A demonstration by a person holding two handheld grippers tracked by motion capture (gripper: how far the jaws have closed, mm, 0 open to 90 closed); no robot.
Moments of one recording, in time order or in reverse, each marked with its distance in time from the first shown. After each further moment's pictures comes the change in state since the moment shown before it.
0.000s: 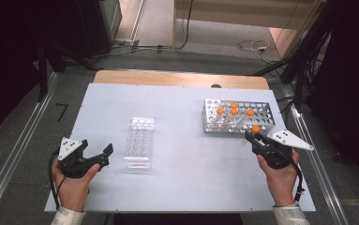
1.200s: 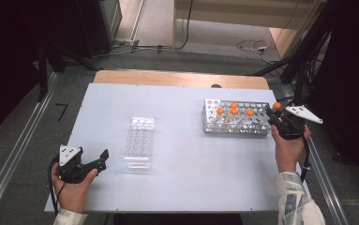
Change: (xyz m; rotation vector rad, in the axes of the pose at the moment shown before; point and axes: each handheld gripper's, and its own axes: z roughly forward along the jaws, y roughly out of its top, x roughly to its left) left arm 0.016 -0.029 0.008 0.028 0.089 -0.020; right arm -0.088 0.022 0.043 -0.019 -0.288 0.119
